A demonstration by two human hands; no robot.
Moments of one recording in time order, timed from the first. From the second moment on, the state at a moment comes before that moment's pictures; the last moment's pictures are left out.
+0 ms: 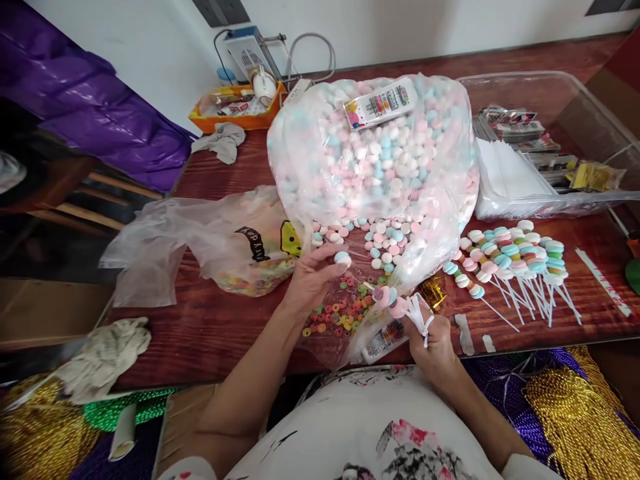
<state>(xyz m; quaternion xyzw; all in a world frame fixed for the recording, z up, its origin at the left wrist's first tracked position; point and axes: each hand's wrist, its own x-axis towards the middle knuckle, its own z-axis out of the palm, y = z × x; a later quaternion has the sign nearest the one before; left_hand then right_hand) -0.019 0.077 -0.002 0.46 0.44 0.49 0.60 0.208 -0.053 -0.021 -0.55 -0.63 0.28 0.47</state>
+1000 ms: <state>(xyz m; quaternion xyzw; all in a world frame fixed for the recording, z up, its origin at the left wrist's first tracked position) -0.003 -0.012 -0.004 0.42 0.44 0.63 0.48 0.189 -0.068 -0.007 -0.49 -0.66 0.35 0.44</state>
